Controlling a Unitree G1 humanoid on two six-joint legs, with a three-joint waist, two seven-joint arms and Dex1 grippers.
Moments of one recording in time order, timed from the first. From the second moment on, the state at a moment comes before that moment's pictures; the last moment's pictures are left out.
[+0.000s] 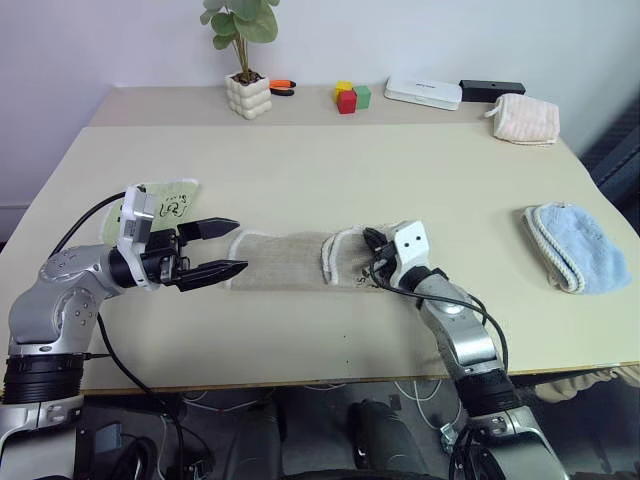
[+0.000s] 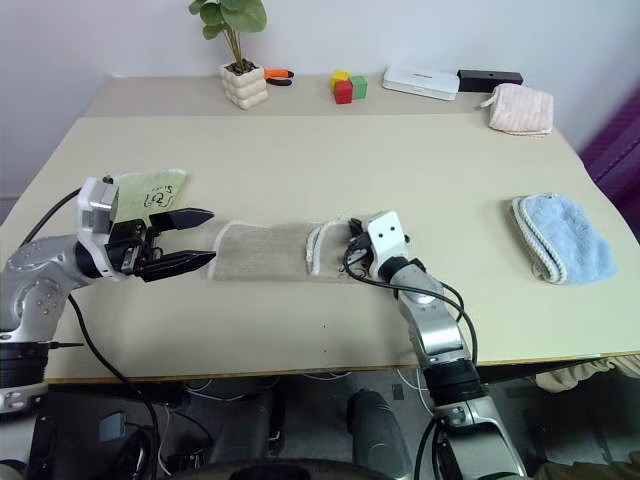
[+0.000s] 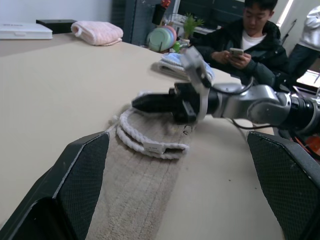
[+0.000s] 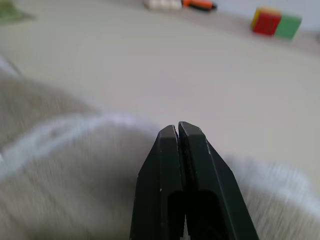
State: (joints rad) left arm -0.33 0.73 0.22 0.00 -0.70 0.47 -1.33; right arm -0.33 -0.23 0.11 0.03 0.08 0.14 0.34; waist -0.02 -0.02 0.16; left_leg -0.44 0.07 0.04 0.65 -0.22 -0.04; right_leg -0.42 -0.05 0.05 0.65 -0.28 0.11
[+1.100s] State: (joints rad) left arm -0.03 0.57 0.39 -0.40 -1.04 0.92 -0.64; right arm -0.35 -0.38 -0.01 -0.31 0.46 0.48 0.65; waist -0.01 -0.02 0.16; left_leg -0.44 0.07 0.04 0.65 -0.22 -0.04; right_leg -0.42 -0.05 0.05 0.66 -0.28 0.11
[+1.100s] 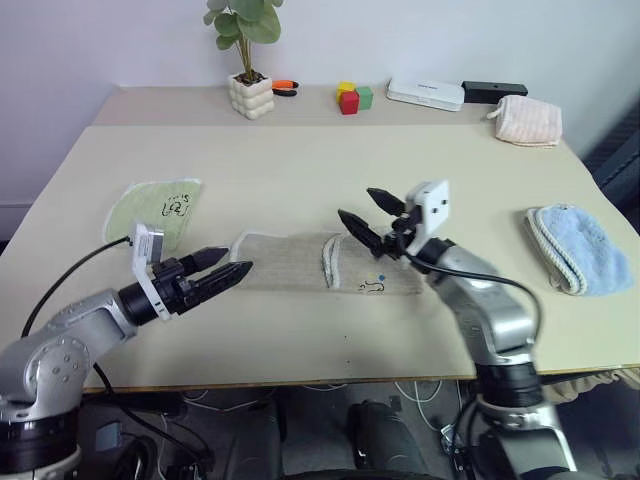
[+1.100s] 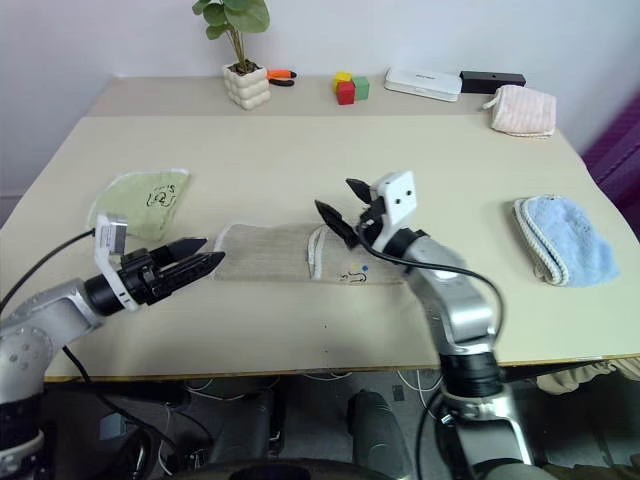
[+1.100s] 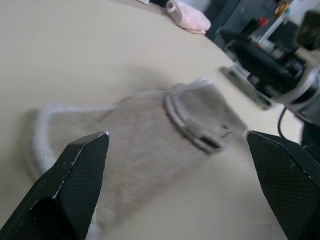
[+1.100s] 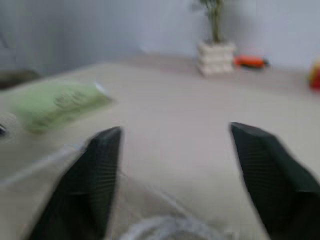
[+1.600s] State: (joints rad) left arm 0.05 0.38 0.42 -0.37 -1.57 0.97 0.05; right arm -0.29 -0.64 -0.09 -0.43 0.61 0.63 0.80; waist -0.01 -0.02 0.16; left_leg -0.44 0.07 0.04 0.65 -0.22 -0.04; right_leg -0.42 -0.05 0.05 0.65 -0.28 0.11
